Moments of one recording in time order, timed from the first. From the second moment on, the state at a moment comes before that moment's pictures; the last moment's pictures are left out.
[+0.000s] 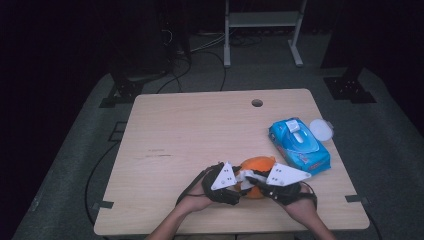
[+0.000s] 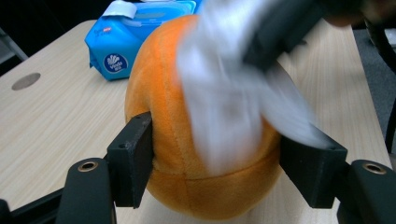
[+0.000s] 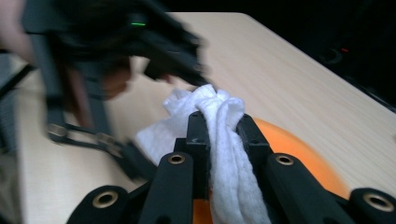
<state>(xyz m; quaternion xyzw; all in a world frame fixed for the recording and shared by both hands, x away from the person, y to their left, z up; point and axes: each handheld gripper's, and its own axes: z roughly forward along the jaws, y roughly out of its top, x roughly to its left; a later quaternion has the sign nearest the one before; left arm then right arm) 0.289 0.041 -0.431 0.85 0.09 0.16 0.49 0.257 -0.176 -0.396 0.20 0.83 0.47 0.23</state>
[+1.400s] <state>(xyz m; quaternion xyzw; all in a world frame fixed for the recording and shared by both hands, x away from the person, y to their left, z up) 0.295 0.043 -0.425 0.85 0.10 0.14 0.51 0.257 -0.182 -0.396 0.23 0.81 0.48 0.22</state>
